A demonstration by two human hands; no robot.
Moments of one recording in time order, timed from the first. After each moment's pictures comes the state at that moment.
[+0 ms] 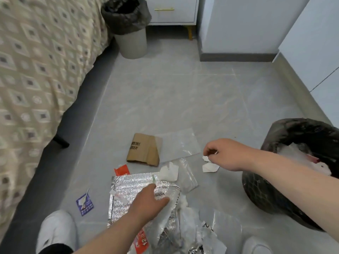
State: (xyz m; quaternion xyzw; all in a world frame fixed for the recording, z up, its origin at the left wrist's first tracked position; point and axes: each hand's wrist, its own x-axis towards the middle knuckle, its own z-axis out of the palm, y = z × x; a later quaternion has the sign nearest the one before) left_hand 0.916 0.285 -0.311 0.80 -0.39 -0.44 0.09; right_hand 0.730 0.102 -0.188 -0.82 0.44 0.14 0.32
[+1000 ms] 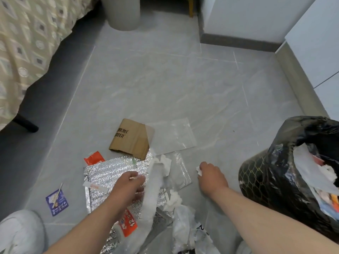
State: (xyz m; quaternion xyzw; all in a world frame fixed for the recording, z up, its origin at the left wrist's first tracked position) left_hand 0.952 0.262 -0.347 0.74 -0.09 -0.58 0.33; right_hand 0.720 0.132 -0.388 -0.76 0.59 0.16 0.23
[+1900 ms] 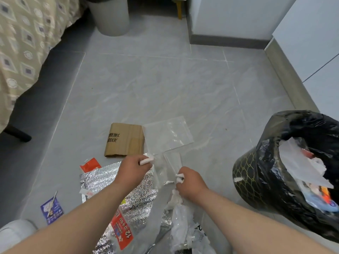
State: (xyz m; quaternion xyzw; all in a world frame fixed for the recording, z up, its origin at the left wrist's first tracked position) left_hand 0.941 0.204 -0.332 0.77 -0.39 -0.41 0.29; right_hand 0.749 0.159 -0.370 -0.69 0.58 0.03 0.43
